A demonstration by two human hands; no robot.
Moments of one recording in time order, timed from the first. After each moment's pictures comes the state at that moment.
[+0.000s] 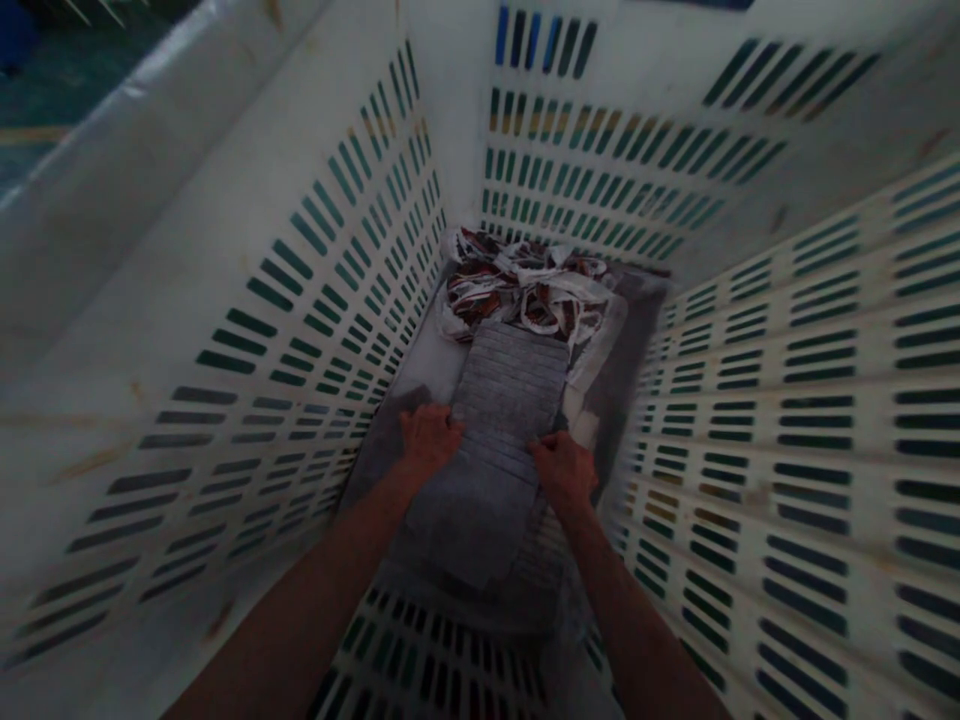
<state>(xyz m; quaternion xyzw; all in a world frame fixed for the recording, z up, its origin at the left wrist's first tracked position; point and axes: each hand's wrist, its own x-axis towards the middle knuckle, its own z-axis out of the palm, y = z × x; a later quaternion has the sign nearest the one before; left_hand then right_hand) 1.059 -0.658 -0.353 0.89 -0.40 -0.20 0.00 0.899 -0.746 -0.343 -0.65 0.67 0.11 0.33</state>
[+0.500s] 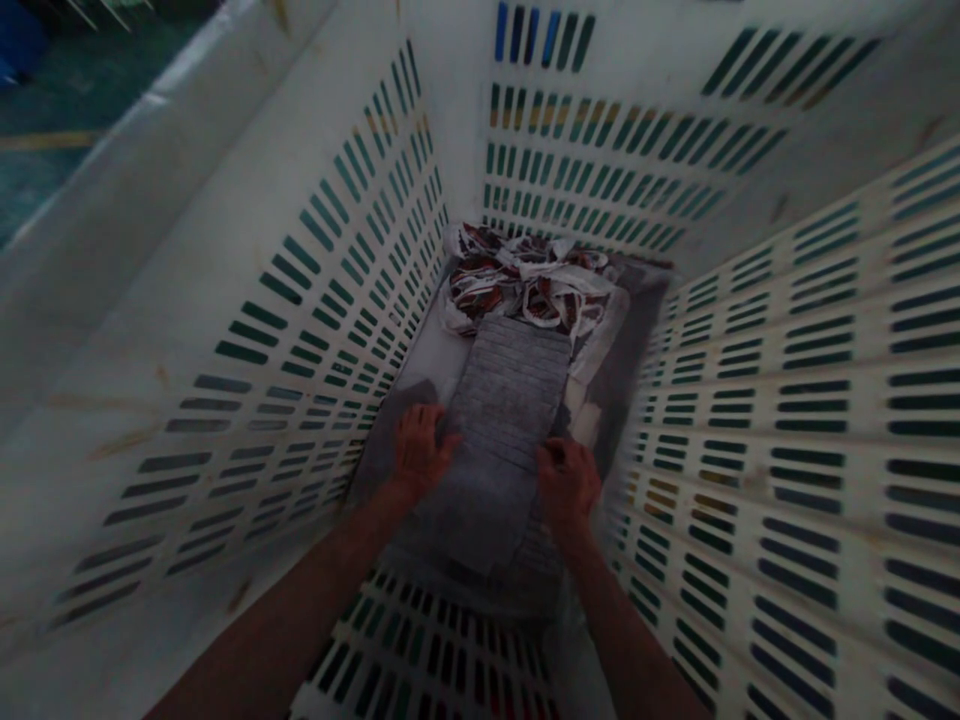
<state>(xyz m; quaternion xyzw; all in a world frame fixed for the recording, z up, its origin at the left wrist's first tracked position) 1.055 -0.619 -0.349 0.89 -0.42 -0.15 0.11 0.879 -0.713 -0.359 -0.71 0.64 -0.06 0.28</state>
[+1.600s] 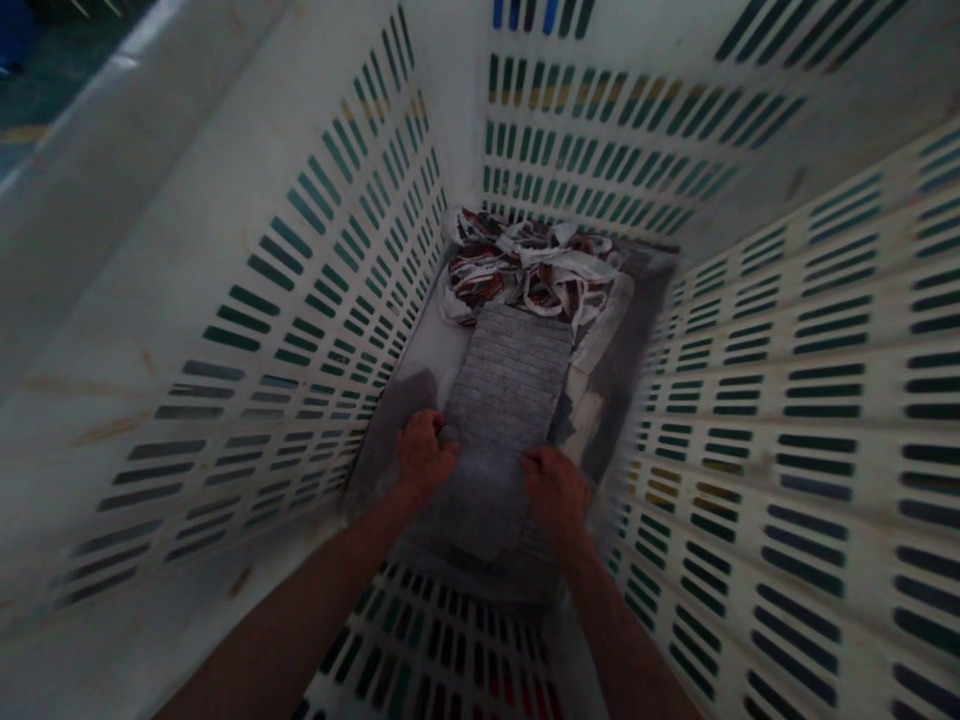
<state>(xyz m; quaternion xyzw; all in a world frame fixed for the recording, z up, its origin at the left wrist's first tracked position) 1.037 -0.610 -0.353 0.91 -0.33 -0.20 0.13 0.877 -0.696 -0.351 -0.76 0.57 0.09 0.30</state>
